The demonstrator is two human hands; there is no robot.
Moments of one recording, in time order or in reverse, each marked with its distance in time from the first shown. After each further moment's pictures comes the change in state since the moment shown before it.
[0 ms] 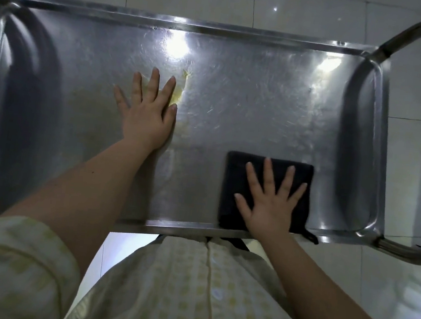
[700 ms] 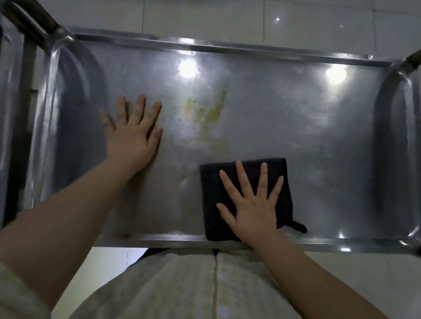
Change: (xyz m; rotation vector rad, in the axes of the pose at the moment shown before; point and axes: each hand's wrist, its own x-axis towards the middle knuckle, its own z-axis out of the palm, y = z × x) left_hand -0.016 -0.113 -0.034 0.092 -0.095 -0.020; right_hand 0.019 -0.112 -0.003 -0.034 0.040 -0.255
